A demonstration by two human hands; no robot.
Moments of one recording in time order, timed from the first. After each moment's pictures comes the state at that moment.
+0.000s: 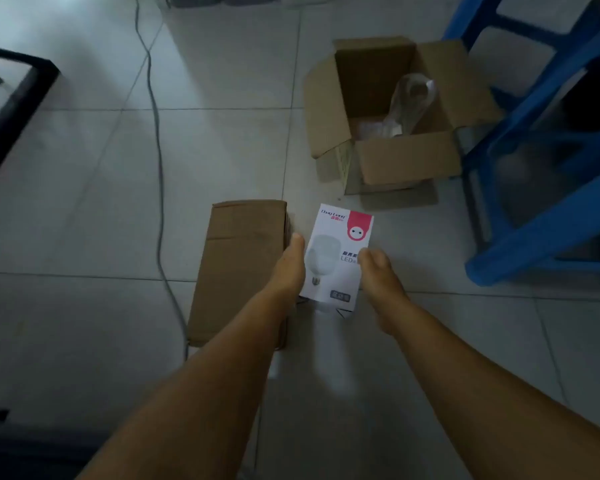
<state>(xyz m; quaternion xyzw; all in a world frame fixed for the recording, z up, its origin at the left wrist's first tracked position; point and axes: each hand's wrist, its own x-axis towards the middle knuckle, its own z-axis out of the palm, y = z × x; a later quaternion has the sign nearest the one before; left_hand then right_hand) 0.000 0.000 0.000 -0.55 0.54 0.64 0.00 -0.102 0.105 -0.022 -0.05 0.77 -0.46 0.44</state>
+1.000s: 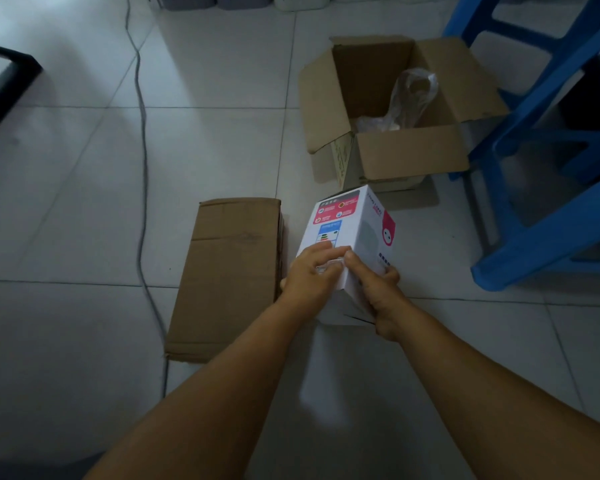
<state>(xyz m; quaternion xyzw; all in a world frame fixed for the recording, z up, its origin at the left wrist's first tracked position) -0.006 0.014 -0.061 -0.39 0.68 0.62 -0.10 -0.102 0.103 -0.077 0.06 0.73 -0.49 0.46</state>
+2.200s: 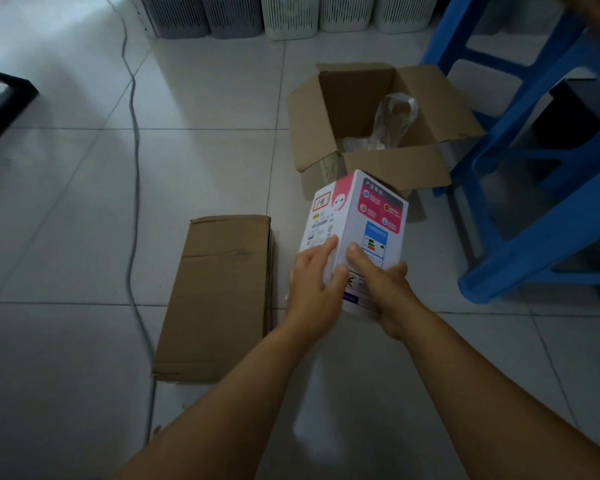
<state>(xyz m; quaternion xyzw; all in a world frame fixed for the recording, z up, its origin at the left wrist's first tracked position) -0.020 0.040 -0.037 -0.39 0.71 0.57 -0.15 -0.124 0.105 -0.047 0.00 0.76 -0.51 0.40</state>
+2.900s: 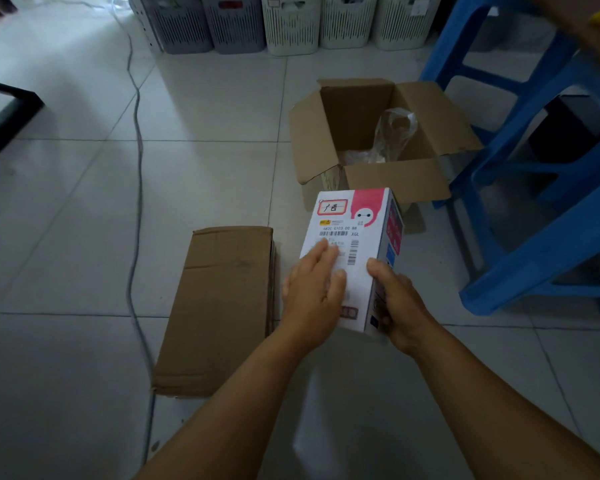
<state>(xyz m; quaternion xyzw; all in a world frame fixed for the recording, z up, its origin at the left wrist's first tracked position) -0.014 0.030 -0.021 -0.34 0.82 0.45 -0.10 -0.134 0.118 -0.051 -0.02 0.66 -0.60 0.45</state>
